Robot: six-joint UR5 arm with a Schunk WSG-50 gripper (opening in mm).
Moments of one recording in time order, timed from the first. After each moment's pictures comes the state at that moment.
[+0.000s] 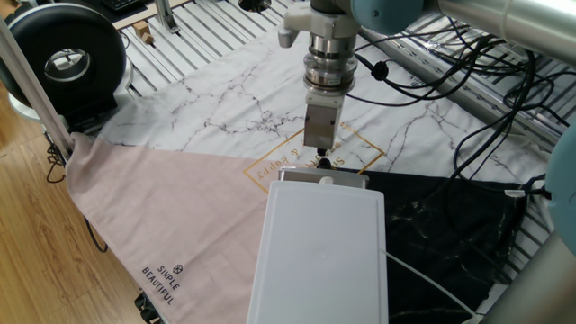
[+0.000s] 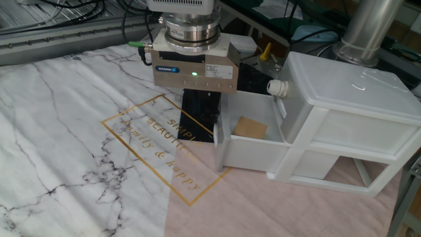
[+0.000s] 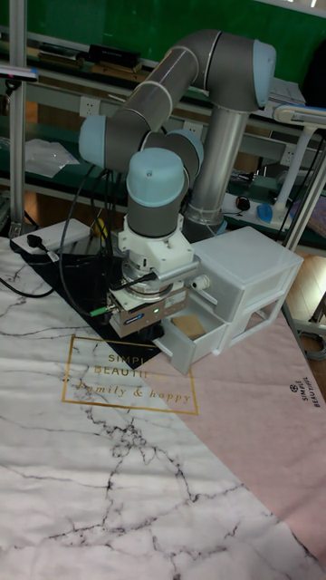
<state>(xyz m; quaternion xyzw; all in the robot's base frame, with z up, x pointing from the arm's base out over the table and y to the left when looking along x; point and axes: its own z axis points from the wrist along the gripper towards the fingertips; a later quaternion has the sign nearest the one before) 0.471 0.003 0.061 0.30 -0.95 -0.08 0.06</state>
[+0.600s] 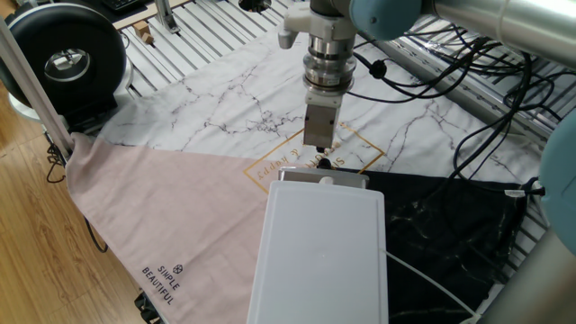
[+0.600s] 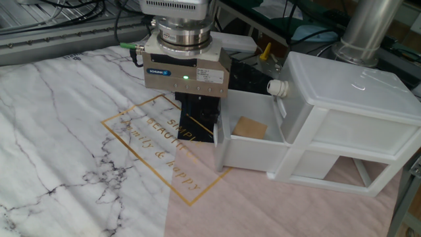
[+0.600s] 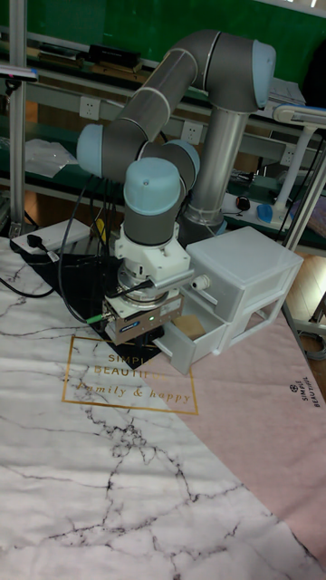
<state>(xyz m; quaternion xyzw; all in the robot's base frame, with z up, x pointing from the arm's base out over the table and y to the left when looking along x) 0.478 -0.003 0.046 0.31 -0.95 -0.07 0.05</state>
